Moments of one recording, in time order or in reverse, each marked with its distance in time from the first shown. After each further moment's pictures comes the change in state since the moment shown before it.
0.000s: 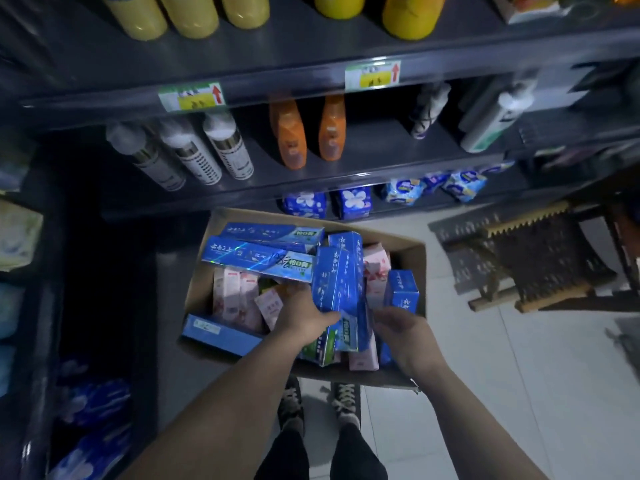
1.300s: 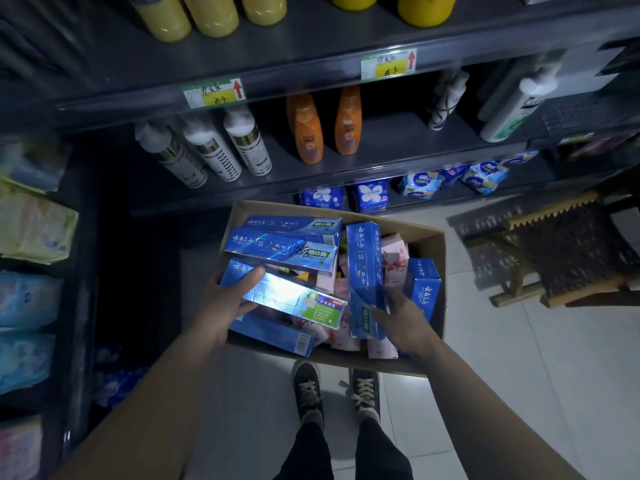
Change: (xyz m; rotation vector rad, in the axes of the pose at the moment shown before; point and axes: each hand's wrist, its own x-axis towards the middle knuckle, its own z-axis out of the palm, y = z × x) left_hand -0.040 -0.062 -0.101 -0.815 0.335 -0.050; right_hand 0.011 -0.016 0.026 -0.143 -0.154 -0.005
